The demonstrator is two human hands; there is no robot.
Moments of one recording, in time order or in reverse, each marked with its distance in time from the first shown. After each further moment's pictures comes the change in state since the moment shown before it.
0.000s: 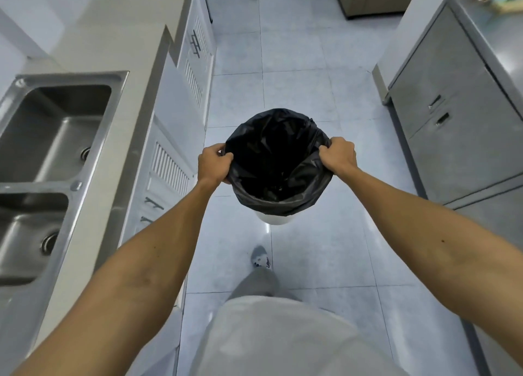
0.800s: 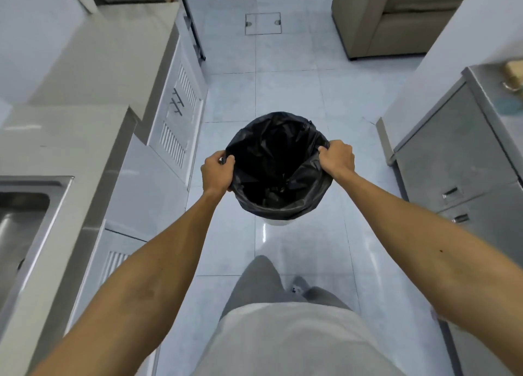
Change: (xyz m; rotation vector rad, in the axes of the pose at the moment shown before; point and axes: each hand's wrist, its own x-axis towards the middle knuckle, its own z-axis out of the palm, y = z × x) left_hand 0.406 0.223 0.149 -0.105 0.122 0.003; right_hand 0.471 -0.153 -0.085 0.006 0.042 -0.007
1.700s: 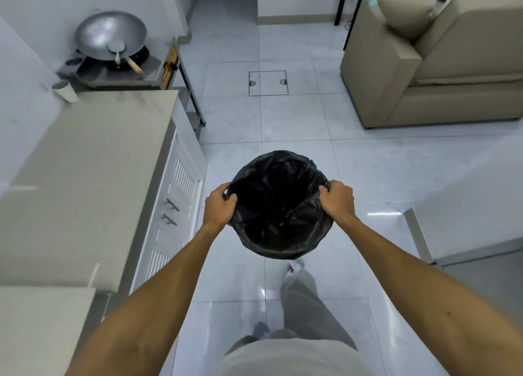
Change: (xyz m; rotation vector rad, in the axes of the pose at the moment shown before) left_hand 0.582 0.150 0.082 0.104 -0.175 0.074; right_hand 0.497 -0.294 0.075 0.039 0.016 -0.029
